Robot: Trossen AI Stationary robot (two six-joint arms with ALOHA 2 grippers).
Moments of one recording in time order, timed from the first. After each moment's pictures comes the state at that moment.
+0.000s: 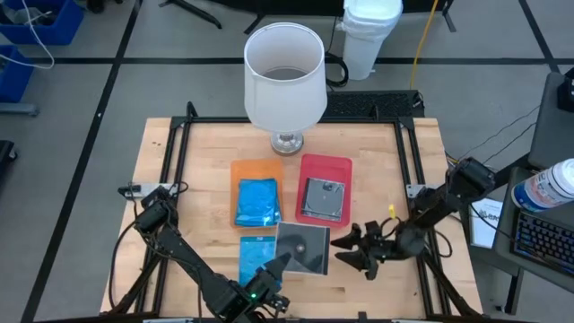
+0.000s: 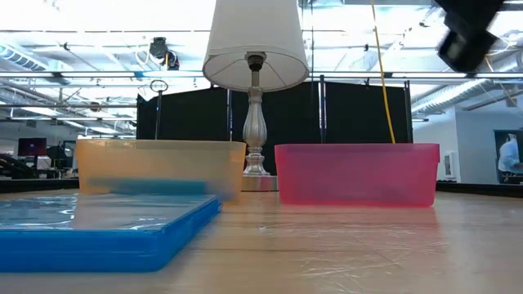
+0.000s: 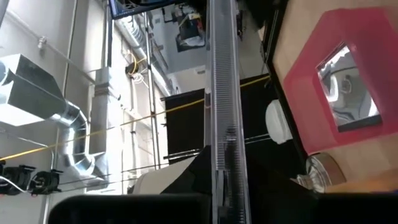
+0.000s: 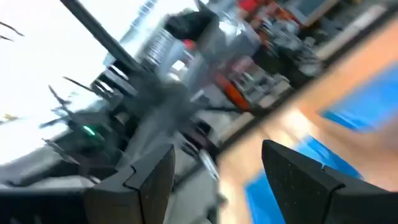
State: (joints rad) left arm -0.77 2.17 1.84 -0.57 -1.57 0.83; right arm 0.81 1.61 0.42 1.41 0.80 0.63
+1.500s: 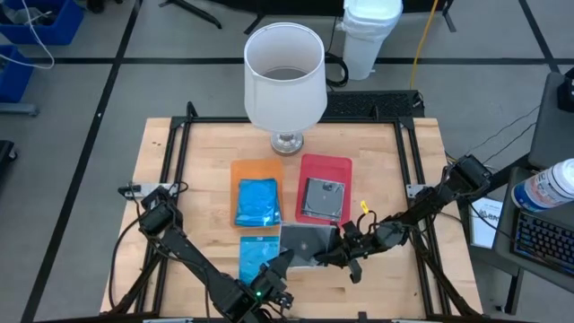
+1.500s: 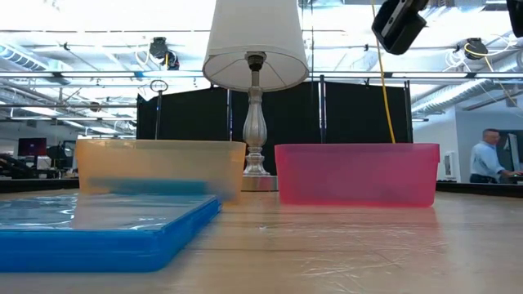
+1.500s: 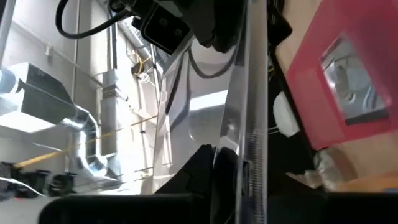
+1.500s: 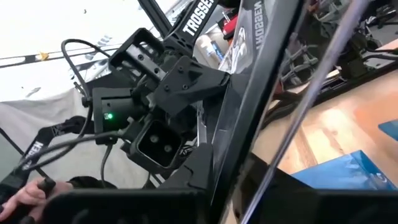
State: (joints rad) left arm -0.75 2.20 1.84 -0.59 -1.57 0.83; right arm 0.60 1.61 0.57 1.19 0.36 0.55
